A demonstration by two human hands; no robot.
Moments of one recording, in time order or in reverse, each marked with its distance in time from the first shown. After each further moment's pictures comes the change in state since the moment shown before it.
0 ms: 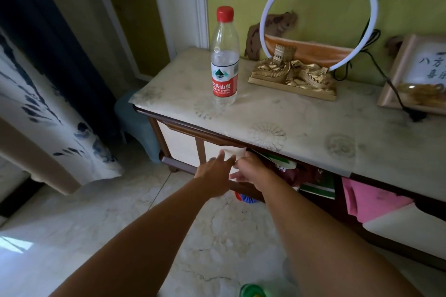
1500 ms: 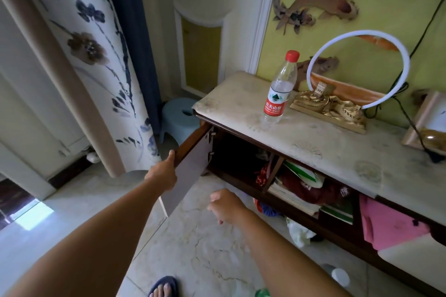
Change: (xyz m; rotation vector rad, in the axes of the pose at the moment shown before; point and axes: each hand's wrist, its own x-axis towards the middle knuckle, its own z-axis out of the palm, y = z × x) left_hand -0.145 -0.189 -0.037 -0.294 0.153 -0.586; right_hand -0.104 0.011 0.156 -0.643 -0.227 -0.252
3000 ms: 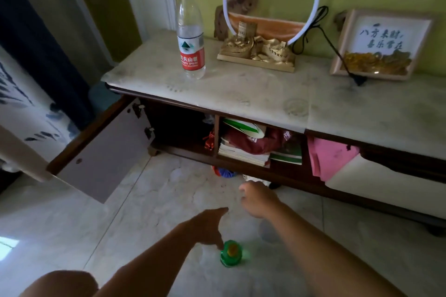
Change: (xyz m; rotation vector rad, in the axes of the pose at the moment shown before) left_hand -0.117 0.155 0.226 0.117 -0.798 0.448; right_hand -0.063 0.228 -0.061 -0.181 0.177 0.195
